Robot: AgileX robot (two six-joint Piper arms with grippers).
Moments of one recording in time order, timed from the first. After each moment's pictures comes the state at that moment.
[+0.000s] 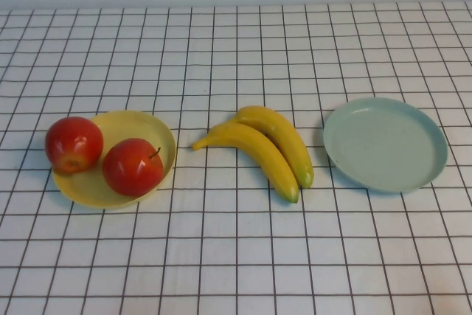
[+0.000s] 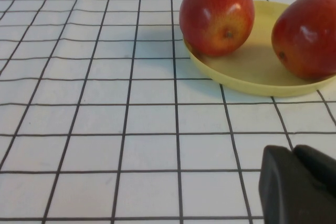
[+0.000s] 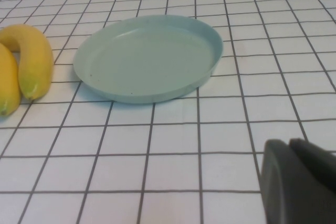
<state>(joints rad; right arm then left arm) 0.03 -0.01 0.03 0.25 0.35 -0.13 -0.08 -0.01 0.02 0.02 0.38 -0.02</state>
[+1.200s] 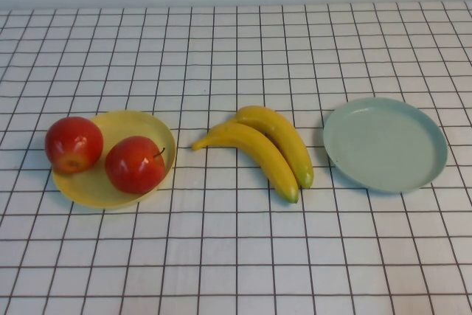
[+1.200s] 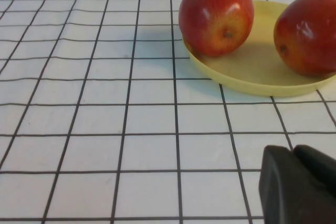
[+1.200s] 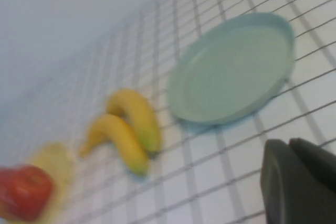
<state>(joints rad) 0.03 -0.01 0.03 0.70 0.35 -0.04 -0.08 -0.01 0.02 0.02 0.38 -0.02</state>
